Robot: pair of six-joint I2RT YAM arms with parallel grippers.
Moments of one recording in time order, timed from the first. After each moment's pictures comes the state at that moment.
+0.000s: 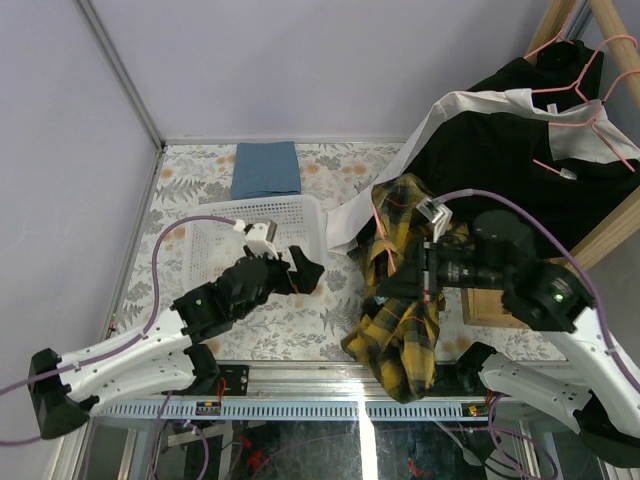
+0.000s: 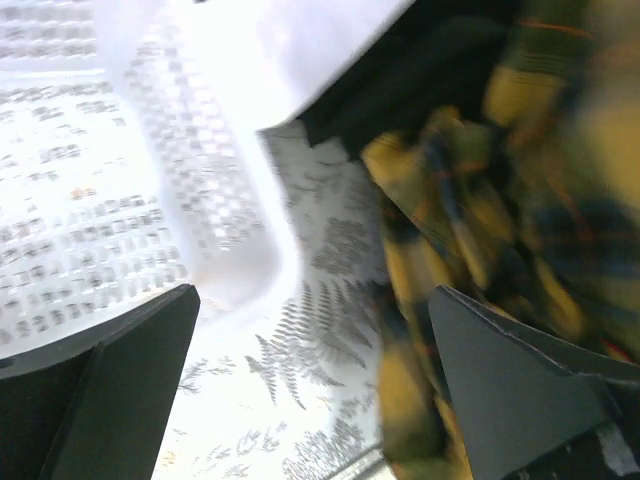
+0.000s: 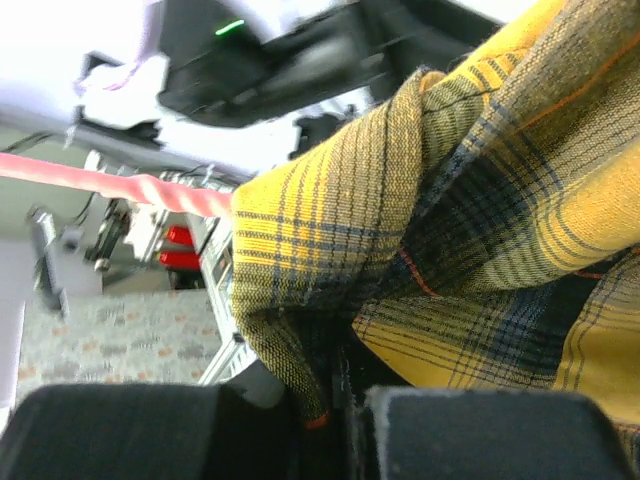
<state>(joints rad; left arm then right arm) -1.05 0.82 0.65 -0.19 -0.40 -0.68 0.74 0.82 1.19 -0.80 -0.52 0.72</state>
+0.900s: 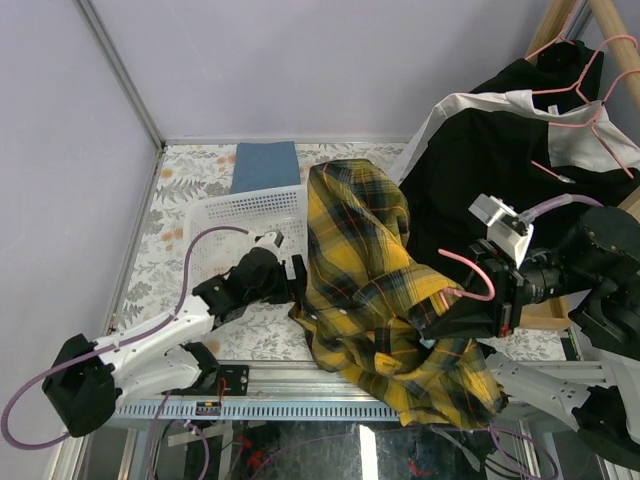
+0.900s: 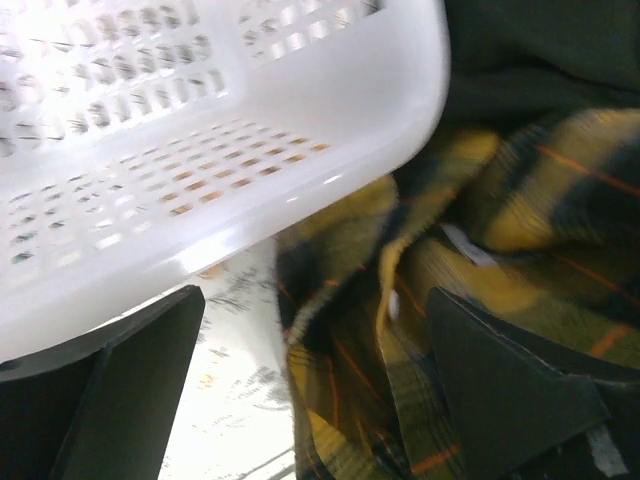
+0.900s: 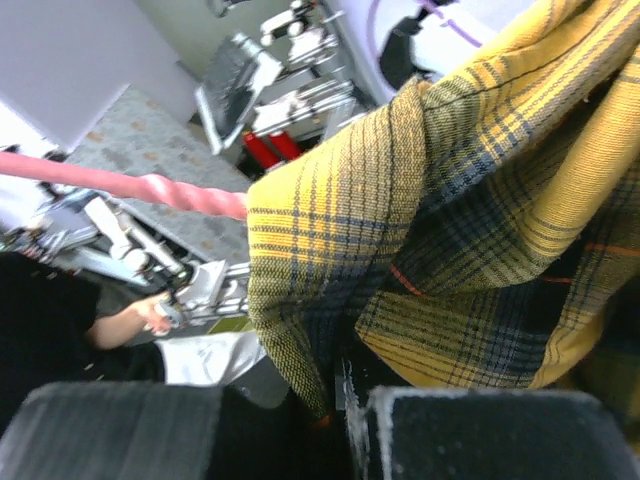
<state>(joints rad) -0.78 0.97 0.54 -0.24 0.01 -0.79 0.75 0.83 1.60 -0.73 -1.11 0.55</state>
